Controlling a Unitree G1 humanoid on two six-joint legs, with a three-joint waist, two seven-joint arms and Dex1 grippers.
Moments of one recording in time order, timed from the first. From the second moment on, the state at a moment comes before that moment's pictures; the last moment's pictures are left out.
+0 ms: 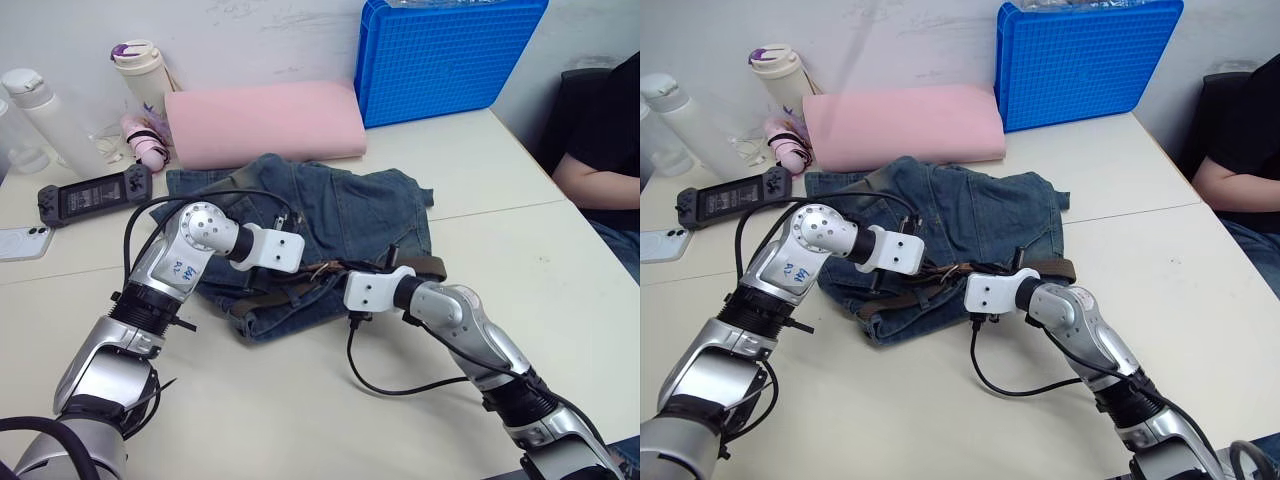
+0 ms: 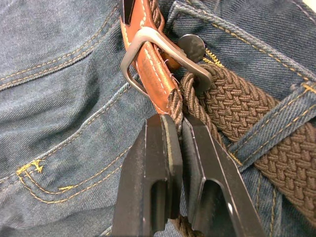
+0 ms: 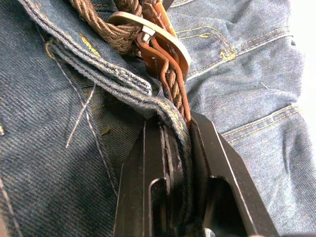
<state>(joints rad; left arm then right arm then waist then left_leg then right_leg) -0.82 0.59 -0.35 0.24 0.21 -0.04 -1.19 -0.42 -0.47 0.38 -0.14 -0.43 0.05 0.62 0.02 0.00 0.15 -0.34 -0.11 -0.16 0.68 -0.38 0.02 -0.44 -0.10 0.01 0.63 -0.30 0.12</state>
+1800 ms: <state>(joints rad) -0.76 0.42 -0.37 0.05 0.26 0.24 -1.07 -0.47 -0.66 0.13 -0.17 -0.04 0.19 0.88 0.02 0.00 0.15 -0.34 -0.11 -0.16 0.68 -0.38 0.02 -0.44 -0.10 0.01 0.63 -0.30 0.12</state>
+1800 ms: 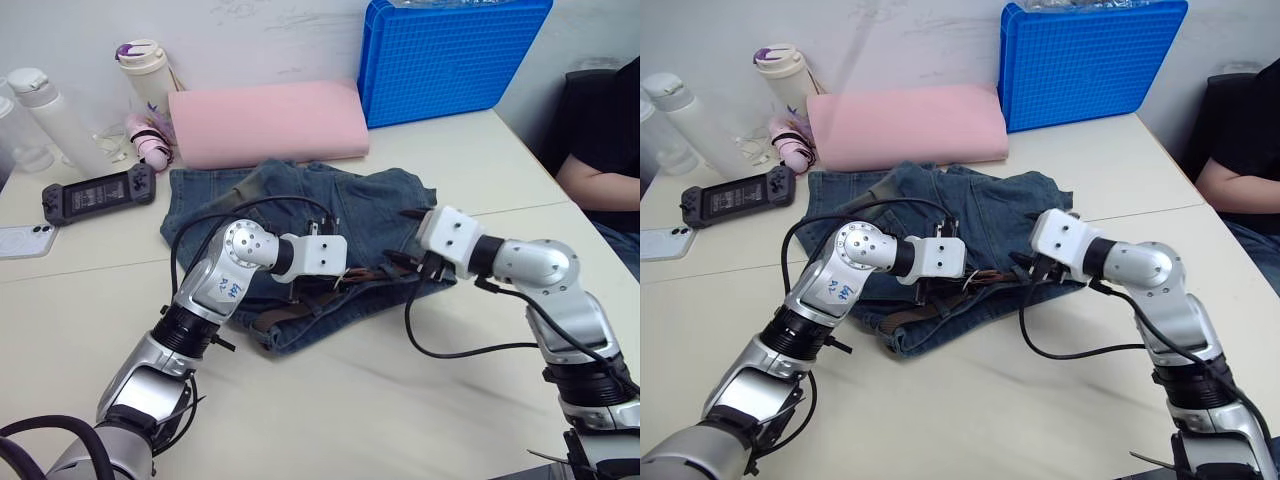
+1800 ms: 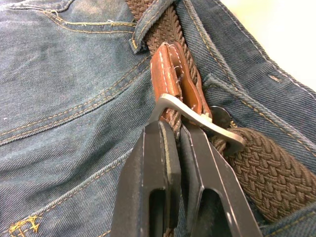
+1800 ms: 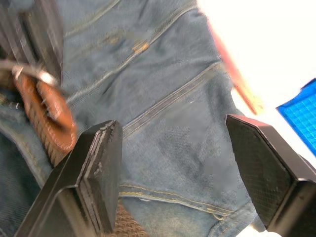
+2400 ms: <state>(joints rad) -0.78 0.41 -0.38 0.09 0.25 0.20 -1.07 -0.50 -0.68 0.23 -0.04 -0.15 -0.02 0.87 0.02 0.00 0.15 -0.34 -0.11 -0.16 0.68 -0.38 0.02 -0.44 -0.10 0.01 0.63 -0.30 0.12</state>
